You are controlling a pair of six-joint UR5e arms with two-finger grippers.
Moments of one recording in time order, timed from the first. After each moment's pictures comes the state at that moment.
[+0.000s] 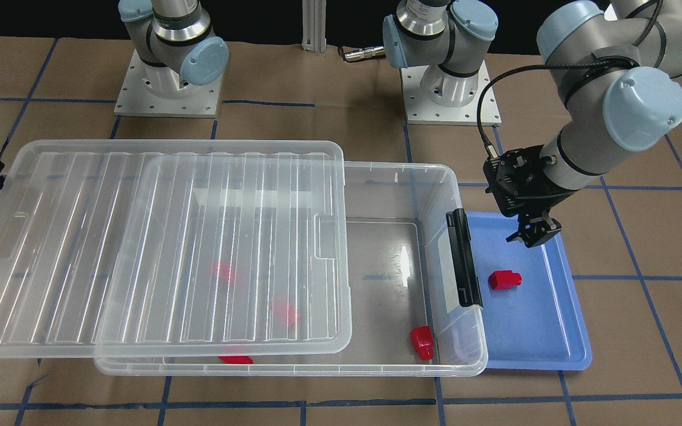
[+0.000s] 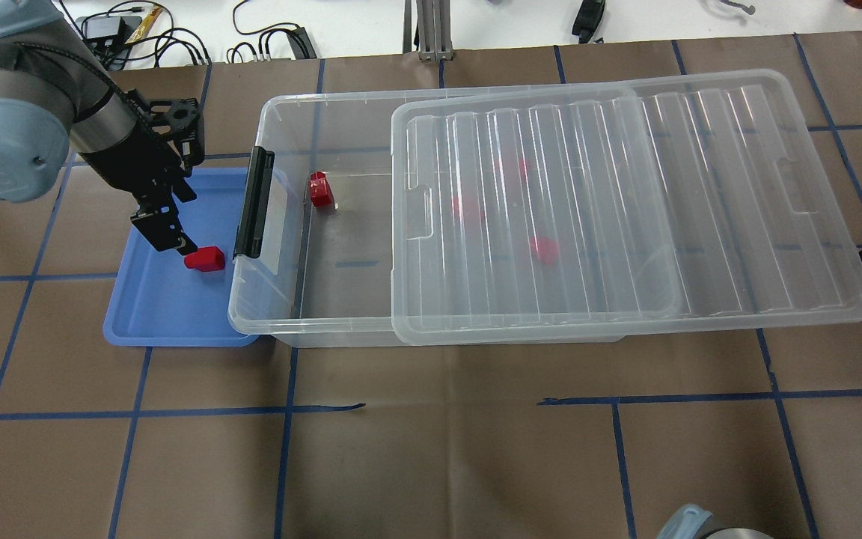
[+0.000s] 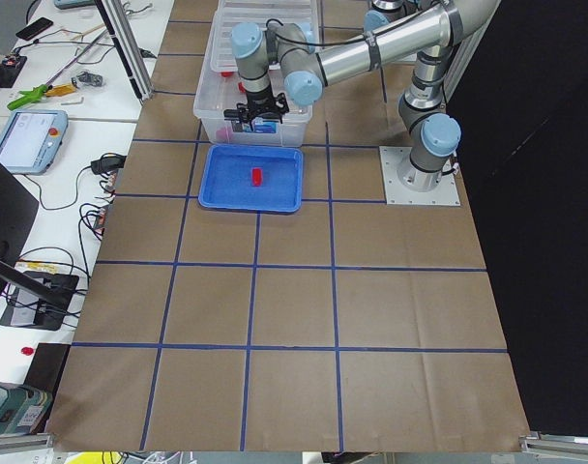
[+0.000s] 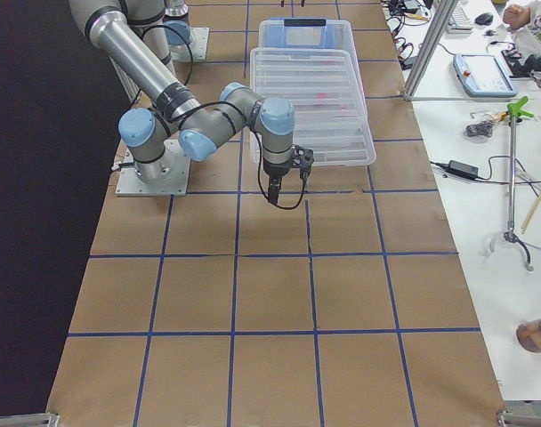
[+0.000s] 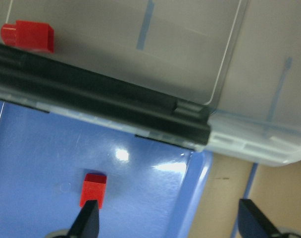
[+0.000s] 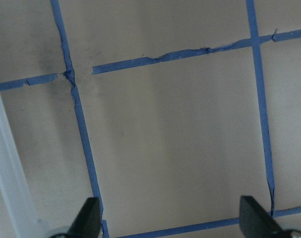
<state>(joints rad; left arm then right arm) -1.41 -1.70 -1.66 -1.51 1.52 1.44 0.85 -1.54 1.96 -2.00 -1.55 -0.55</state>
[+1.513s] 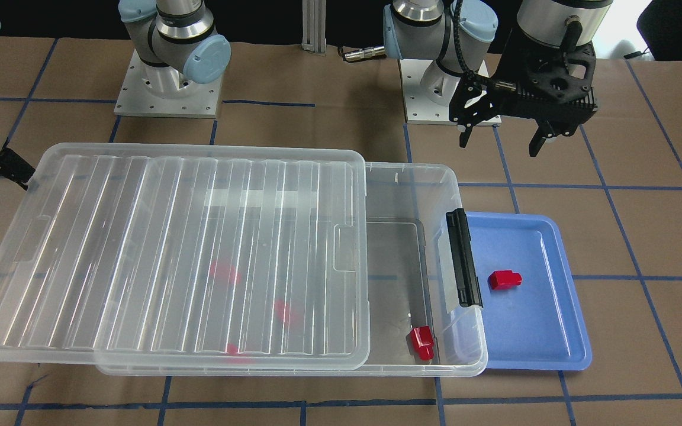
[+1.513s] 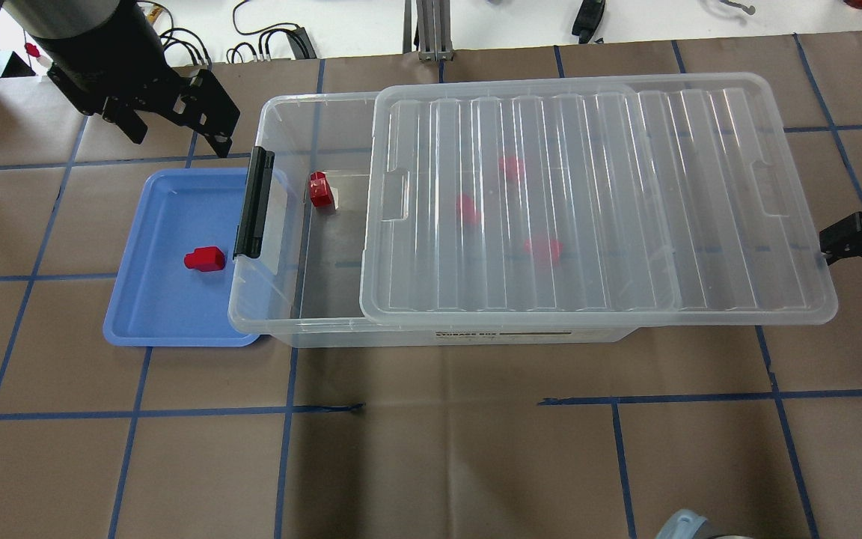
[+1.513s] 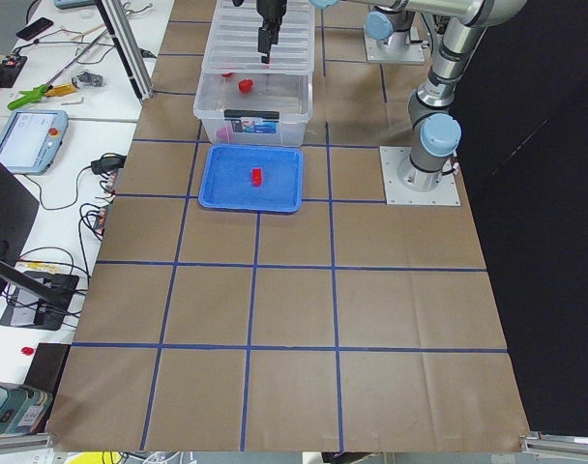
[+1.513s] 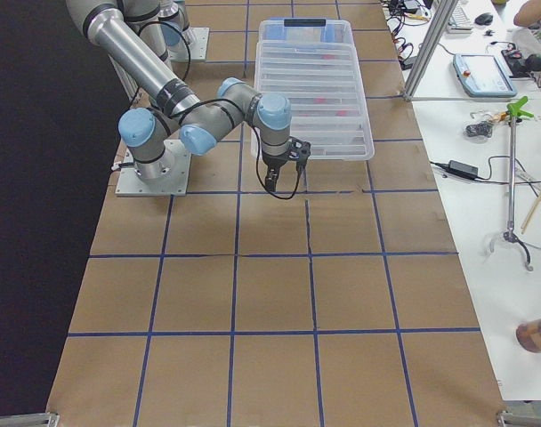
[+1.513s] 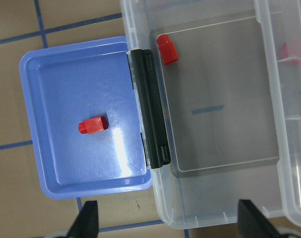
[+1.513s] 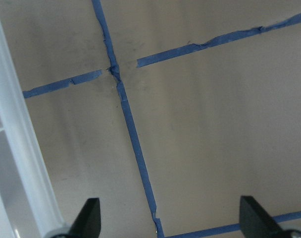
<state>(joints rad) -1.57 -1.58 -1.45 -1.60 1.62 0.10 0.90 -1.58 2.02 -1.99 -1.48 -0.42</state>
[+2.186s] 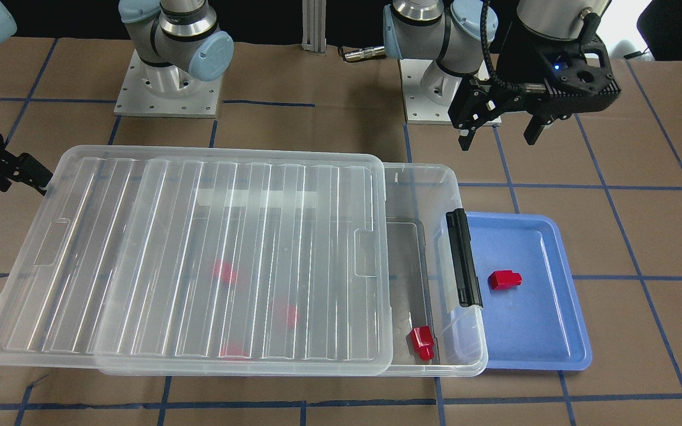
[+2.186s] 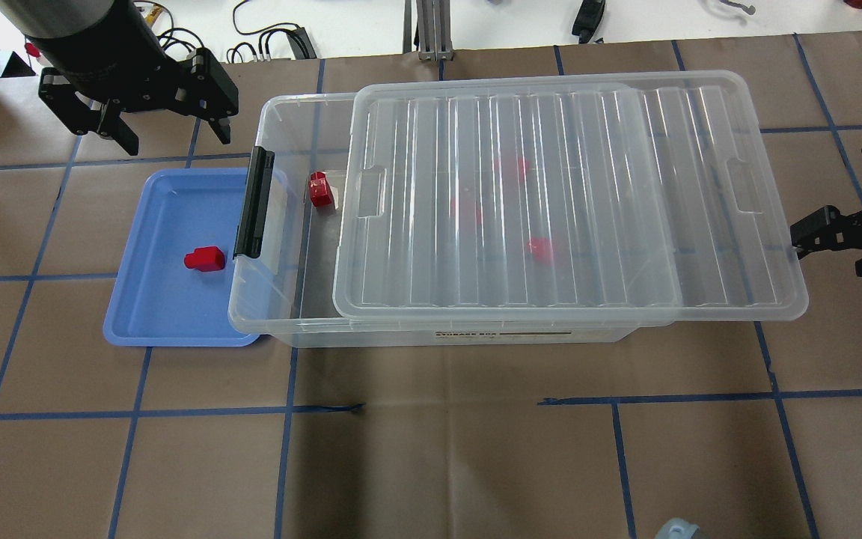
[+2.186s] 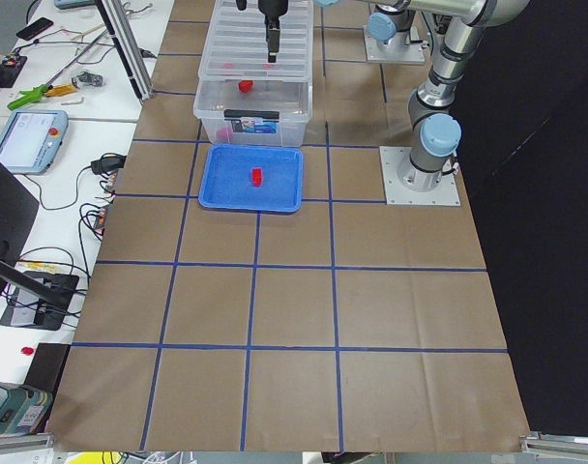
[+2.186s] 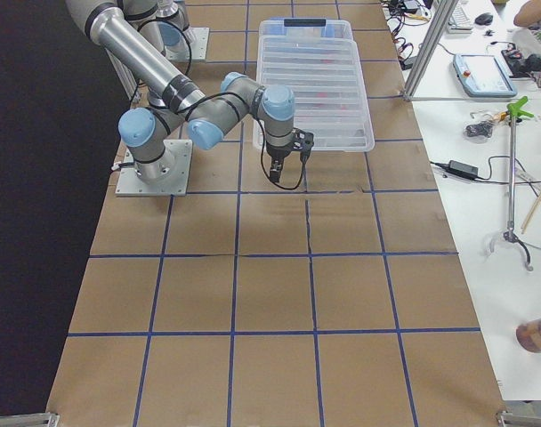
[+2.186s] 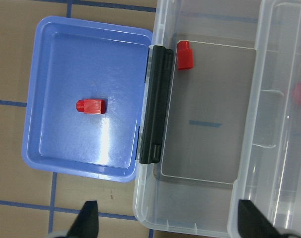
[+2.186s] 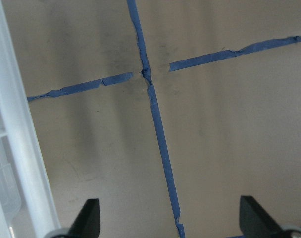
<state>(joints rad) -1.57 -1.57 -1.45 -1.61 1.59 -0.12 0.97 -1.58 2.02 -2.00 -1.47 -0.40</state>
